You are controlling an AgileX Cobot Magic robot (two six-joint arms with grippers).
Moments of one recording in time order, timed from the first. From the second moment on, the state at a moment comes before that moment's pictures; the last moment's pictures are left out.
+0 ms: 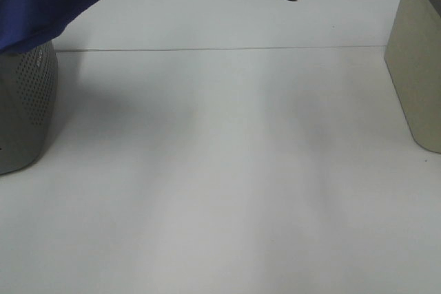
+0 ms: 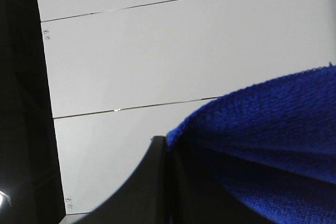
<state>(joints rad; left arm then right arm) -0.48 1.36 -1.55 0.68 0.21 1.09 0.24 1.66 -1.20 1.45 1.00 -1.75</state>
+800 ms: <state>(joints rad) -0.60 1.43 -1.55 0.68 0.16 1.11 0.36 1.96 -1.57 1.35 1.07 -1.72</state>
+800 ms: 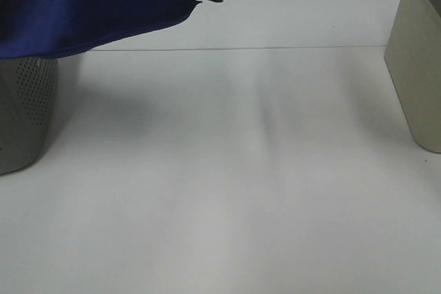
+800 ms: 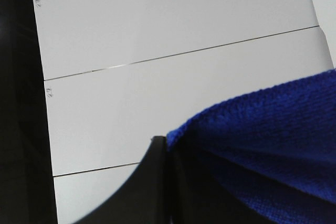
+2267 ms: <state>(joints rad) -0.60 1.44 -1.55 0.48 0.15 0.80 0.36 1.97 -1.89 0.70 1.21 -0.69</state>
